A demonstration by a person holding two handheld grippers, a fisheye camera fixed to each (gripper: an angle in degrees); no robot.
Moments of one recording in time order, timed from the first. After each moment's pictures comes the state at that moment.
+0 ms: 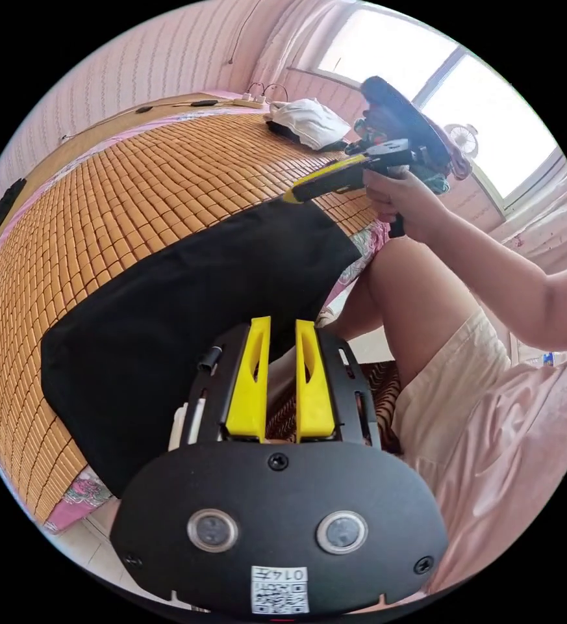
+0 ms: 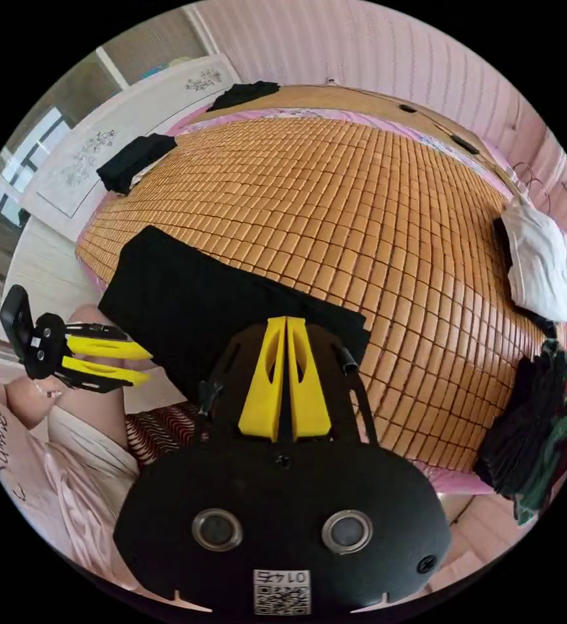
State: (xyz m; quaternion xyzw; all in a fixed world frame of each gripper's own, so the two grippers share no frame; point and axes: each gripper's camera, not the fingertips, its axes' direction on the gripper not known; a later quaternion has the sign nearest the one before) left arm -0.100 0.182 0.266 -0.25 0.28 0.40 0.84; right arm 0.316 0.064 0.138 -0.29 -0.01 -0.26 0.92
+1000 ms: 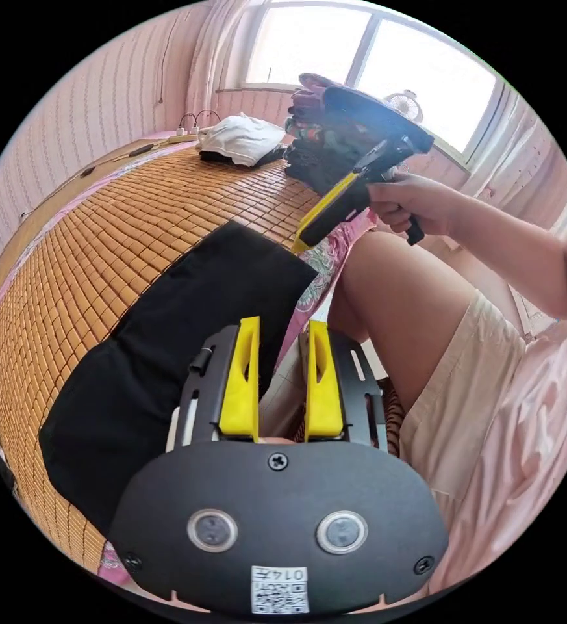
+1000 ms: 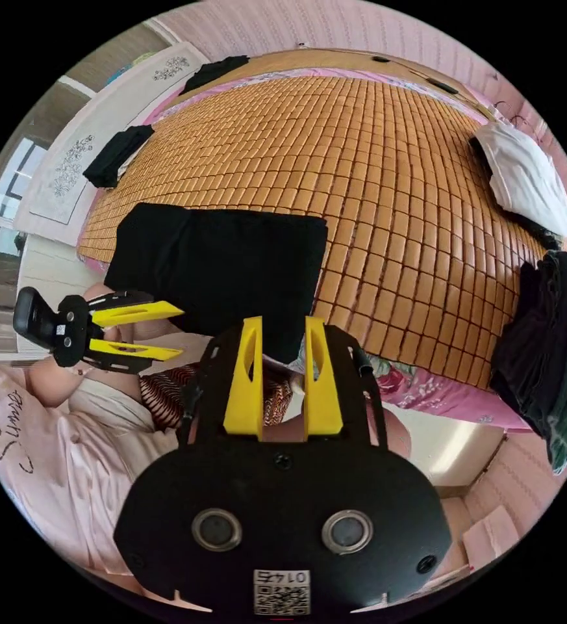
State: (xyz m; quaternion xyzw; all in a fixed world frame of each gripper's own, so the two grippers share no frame) left arm 0.014 0.280 0.215 -0.16 0.34 0.50 0.78; right arm 0.508 0.078 0.021 -0.38 0.00 -0.13 0.91
